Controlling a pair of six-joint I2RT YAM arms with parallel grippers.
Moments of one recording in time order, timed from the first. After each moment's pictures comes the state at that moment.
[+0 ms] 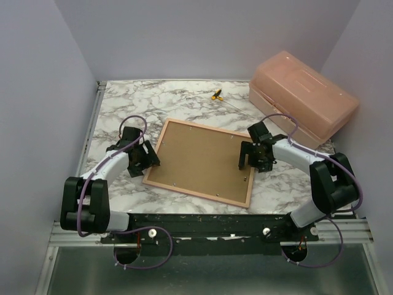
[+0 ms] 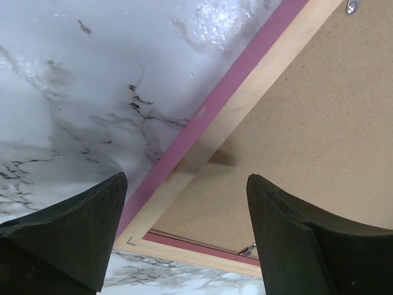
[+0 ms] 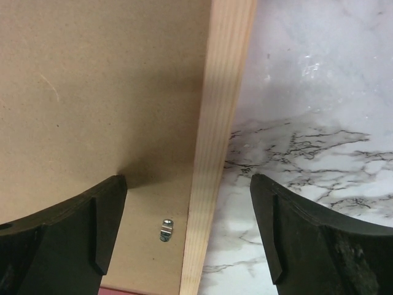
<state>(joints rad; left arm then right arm) -0.10 1.35 0.71 -0.49 0.09 -0.62 0.41 1.57 0.90 -0.59 0.09 0.53</state>
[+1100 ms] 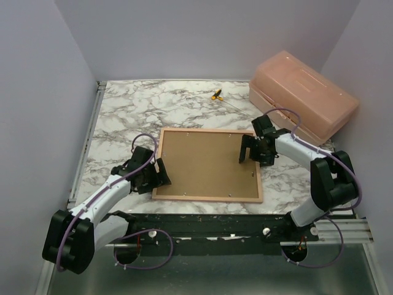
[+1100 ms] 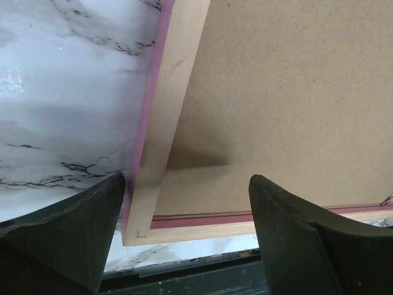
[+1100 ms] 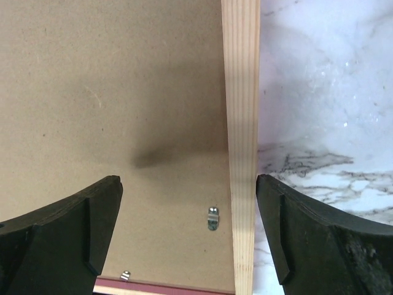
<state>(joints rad) -0.36 1.05 0.49 -0.53 0.11 -0.71 0.34 1.61 0.96 -0.59 -0.01 0.50</state>
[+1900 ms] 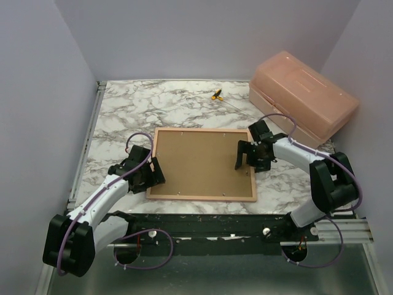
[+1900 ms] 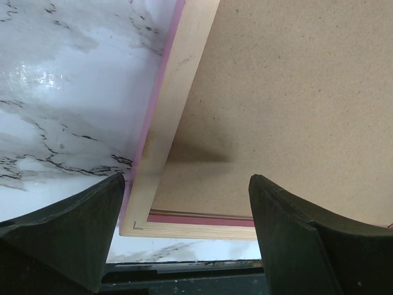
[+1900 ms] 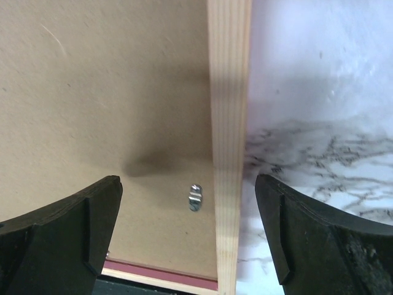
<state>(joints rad) -0.33 1.02 0.53 -0.62 0.01 -0.71 0.38 1.59 0.91 -0.56 -0.09 0.50</state>
